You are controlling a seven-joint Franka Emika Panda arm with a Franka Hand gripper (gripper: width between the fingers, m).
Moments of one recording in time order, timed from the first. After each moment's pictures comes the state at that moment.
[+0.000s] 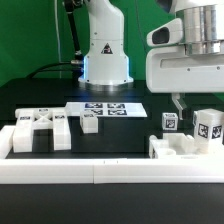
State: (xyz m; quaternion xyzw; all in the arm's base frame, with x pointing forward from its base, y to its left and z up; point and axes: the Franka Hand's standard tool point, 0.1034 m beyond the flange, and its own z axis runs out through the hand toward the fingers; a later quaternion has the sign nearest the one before) arm 0.621 0.125 0.080 -0.96 0.27 -0.06 0.07
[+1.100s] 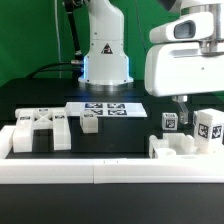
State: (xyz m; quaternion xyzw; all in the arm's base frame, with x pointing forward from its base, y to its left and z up) arm 0.625 0.124 0.083 -0.98 -0.16 -0.08 0.02
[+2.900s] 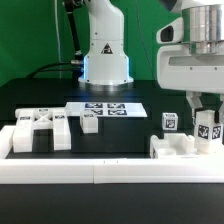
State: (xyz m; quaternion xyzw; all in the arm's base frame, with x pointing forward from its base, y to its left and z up) arm 0.622 0.129 0.081 -0.86 0.50 -0.04 0.06
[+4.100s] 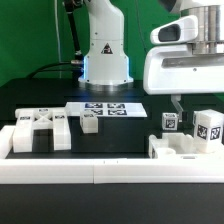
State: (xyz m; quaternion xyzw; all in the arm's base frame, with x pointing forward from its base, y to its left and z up) arm 0.621 0.127 0.080 -0.99 0.11 -0.07 0.04
